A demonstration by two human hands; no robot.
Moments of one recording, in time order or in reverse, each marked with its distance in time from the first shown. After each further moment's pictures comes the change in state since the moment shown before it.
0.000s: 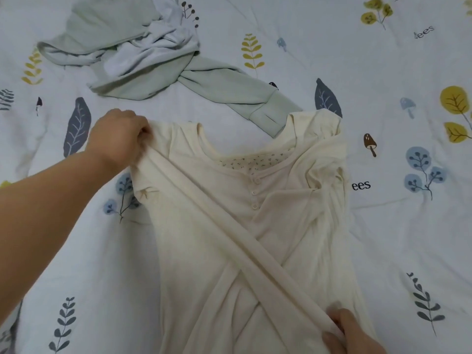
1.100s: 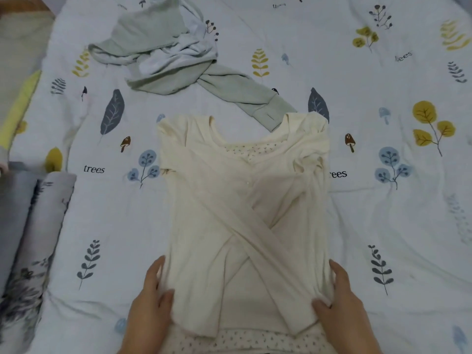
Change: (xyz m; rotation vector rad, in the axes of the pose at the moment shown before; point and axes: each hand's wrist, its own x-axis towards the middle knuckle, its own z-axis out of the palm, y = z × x) left_hand -0.319 0.127 0.033 -0.802 -0.285 -0.736; right_hand -0.019 0.048 0.010 0.179 0.239 -0.066
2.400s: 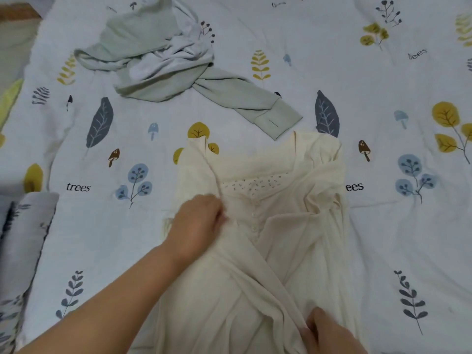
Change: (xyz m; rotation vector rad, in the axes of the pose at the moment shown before) left_hand 0.128 0.131 0.009 0.457 0.011 0.845; right_hand 0.013 -0.039 0.016 -0.341 -0.288 -0.106
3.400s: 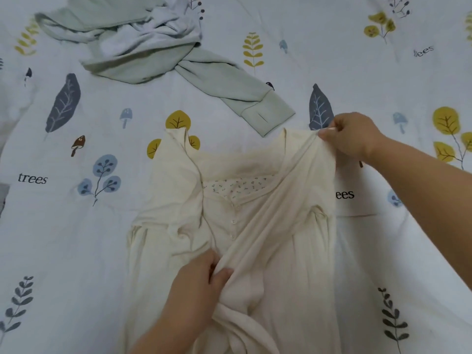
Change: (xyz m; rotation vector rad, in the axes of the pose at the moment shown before) left_hand -0.045 0.061 0.045 -0.573 -0.112 -0.588; right_hand 0.185 -0.053 -0.243 -0.060 0.545 -0.222
